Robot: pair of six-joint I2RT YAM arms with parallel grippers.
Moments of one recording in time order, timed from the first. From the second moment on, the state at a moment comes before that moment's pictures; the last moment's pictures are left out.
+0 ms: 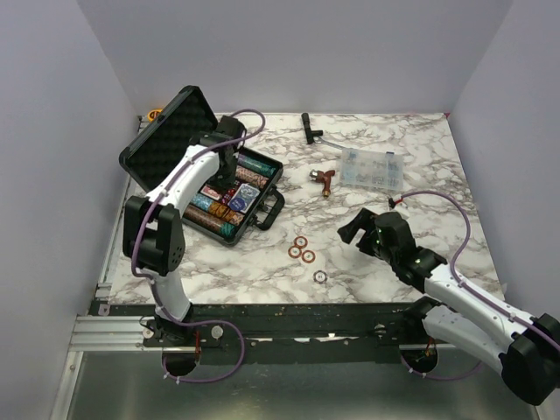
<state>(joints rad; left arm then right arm) -0.34 1.85 1.62 -1.01 -0.31 -0.19 0.58 0.87 0.42 -0.17 0.21 0.86</state>
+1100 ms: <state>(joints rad) -0.13 1.93 1.49 -0.84 0.48 -0.17 0.58 0.89 0.42 -0.16 0.19 0.86</state>
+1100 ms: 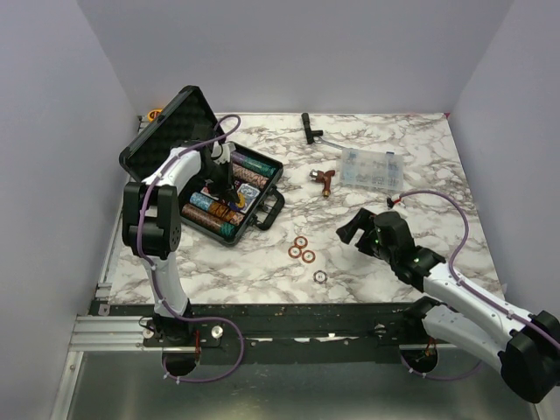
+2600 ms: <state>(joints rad) -0.13 1.64 1.37 -0.78 0.36 -0.23 0.58 1.08 0.46 -0.12 0.04 0.78</state>
